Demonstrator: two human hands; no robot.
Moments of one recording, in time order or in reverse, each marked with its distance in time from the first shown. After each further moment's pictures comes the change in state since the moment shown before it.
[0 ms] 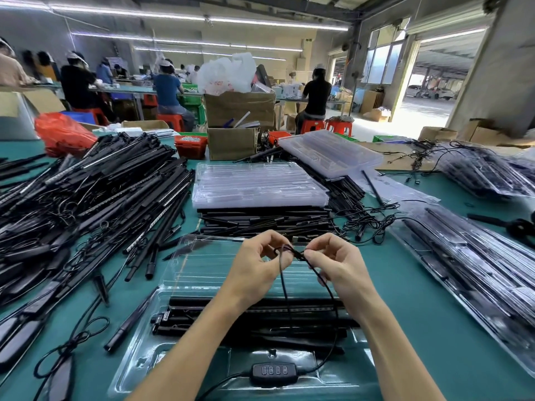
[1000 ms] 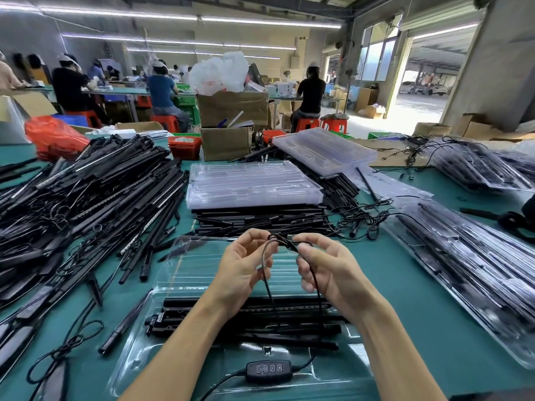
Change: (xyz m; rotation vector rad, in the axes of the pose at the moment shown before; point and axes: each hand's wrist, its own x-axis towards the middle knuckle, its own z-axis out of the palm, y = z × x) left_hand -0.006 -0.004 -0.005 -0.633 -0.012 -0.187; right_hand -0.006 -0.004 -0.002 0.421 -0.247 0.200
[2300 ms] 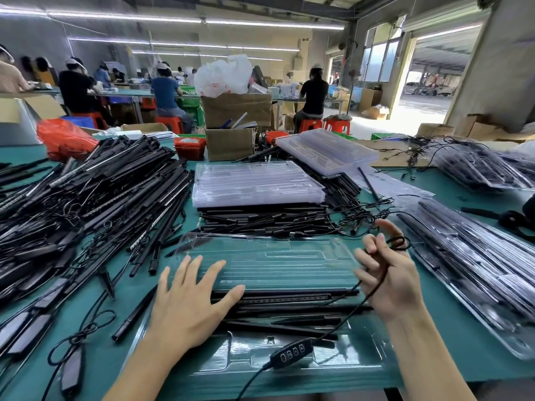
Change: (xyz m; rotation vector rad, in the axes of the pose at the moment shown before) left_hand -0.068 0.016 -0.066 1.854 0.166 -0.238; right_hand -0.031 -0.015 -0.038 0.452 0.256 -0.287
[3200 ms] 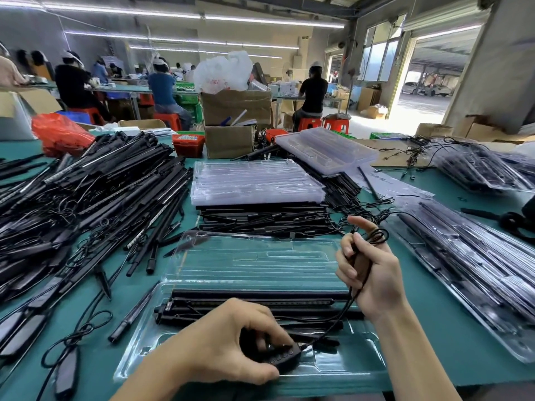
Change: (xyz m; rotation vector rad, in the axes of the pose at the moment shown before) left_hand -0.031 0.034 -0.030 -0.682 -0.375 0.724; right_hand 0.005 0.016 0.016 -0.126 -0.084 0.016
